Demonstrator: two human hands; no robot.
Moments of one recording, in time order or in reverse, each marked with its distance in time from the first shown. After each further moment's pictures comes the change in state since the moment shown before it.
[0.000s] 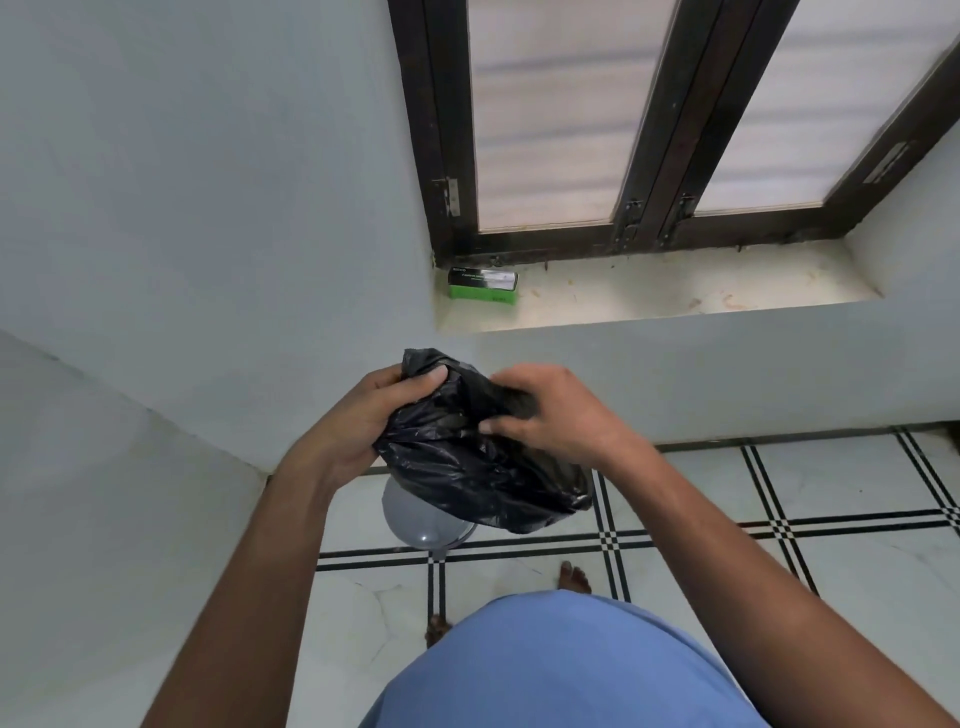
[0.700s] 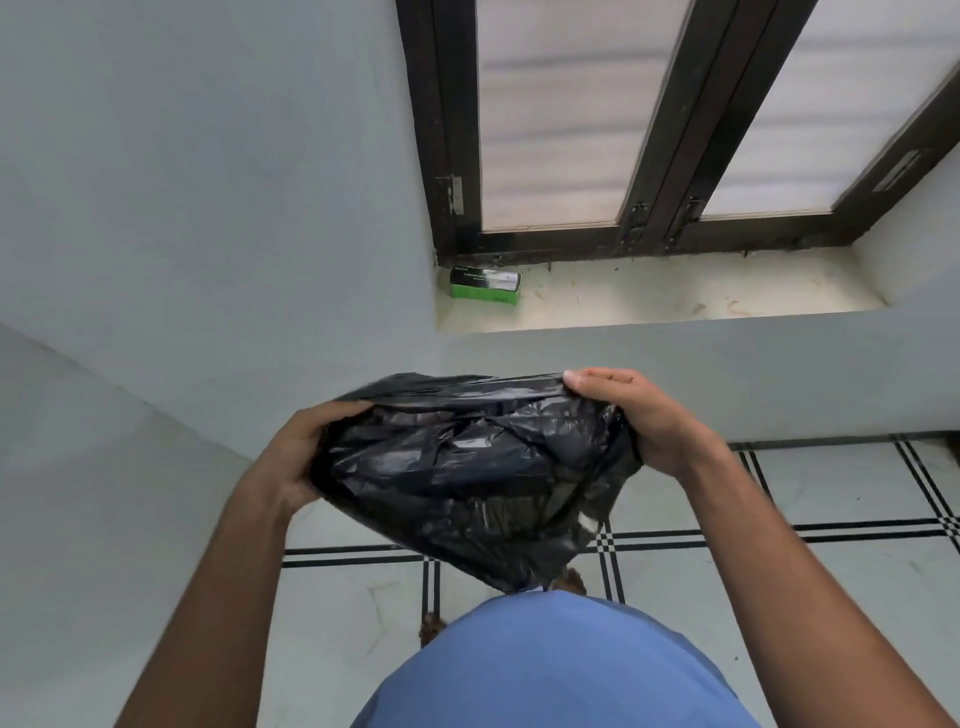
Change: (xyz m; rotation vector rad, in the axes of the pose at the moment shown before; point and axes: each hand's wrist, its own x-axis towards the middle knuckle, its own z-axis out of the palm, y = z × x) left_hand 0.002 -0.050 -0.071 -0.278 0.107 -0.200; right_hand -0.021 0.061 -0.039 1.016 -0.127 0.339
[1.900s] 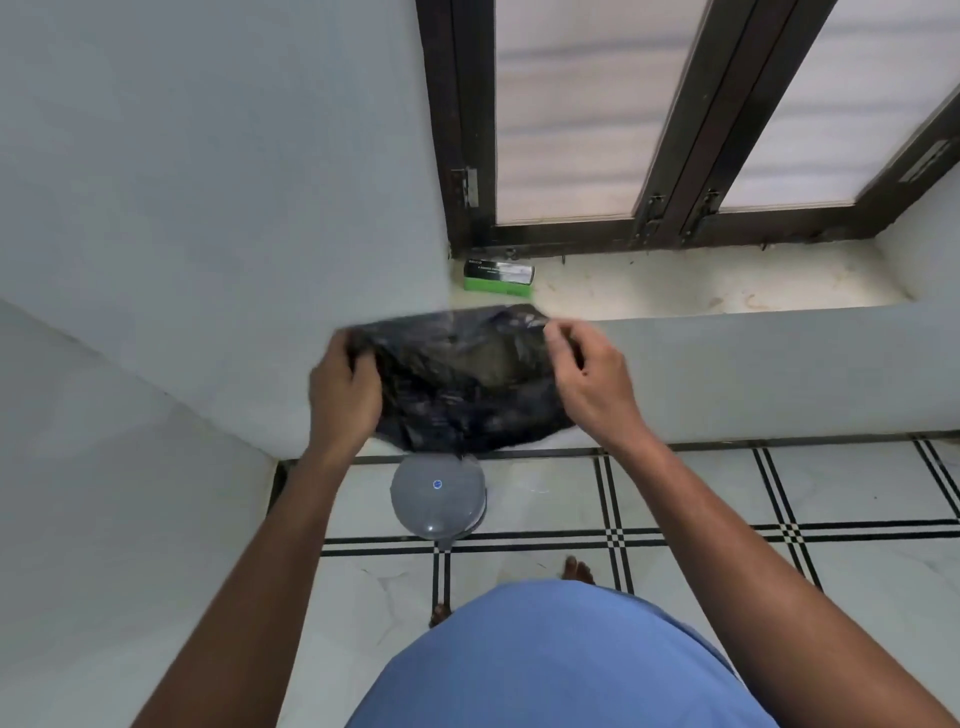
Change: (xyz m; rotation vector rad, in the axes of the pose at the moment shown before) left_hand 0.025 0.013 0.038 0.661 0.719 0.687; right_hand 0.055 0.017 0.054 -0.668 0.628 -0.589
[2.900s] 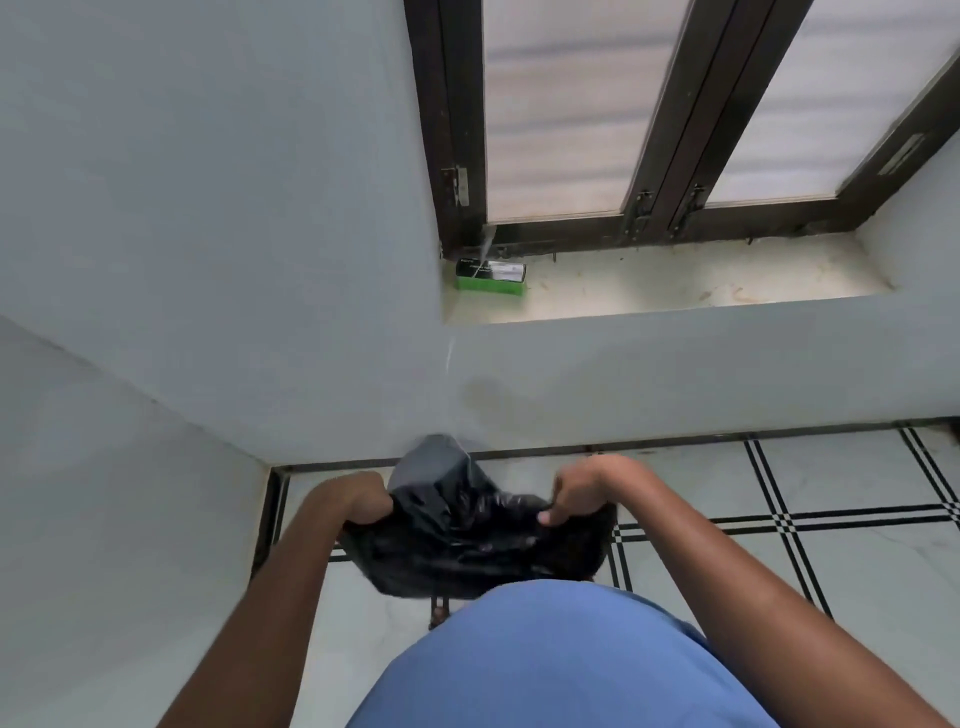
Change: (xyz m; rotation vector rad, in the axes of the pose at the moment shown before) left_hand -0.026 -0.097 0.011 1.044 -1.141 -0.256; right_hand -0.049 0.053 0.016 -0.843 -1.382 0.435
